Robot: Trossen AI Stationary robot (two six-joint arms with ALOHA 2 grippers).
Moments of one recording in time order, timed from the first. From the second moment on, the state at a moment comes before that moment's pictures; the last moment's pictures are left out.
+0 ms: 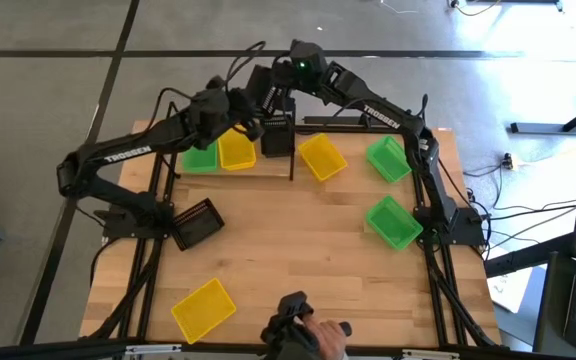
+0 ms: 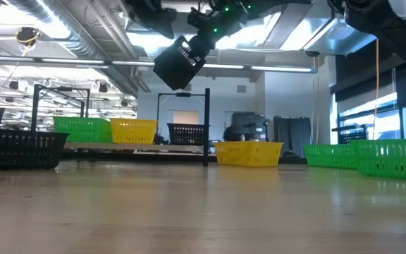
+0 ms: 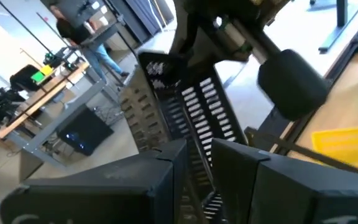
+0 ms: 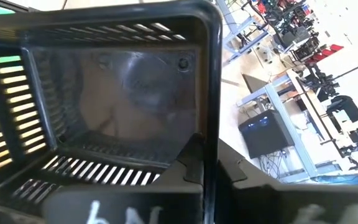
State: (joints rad) left arm 0.42 1.30 1.24 -0.16 -0.62 0.37; right arm -0.51 2.17 2.33 -0.54 0.23 -0.68
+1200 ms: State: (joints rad) left arm 0.51 1.36 1.24 -0.12 -0.72 0.37; right arm -0.48 2.17 2.33 -0.56 0.23 -0.68
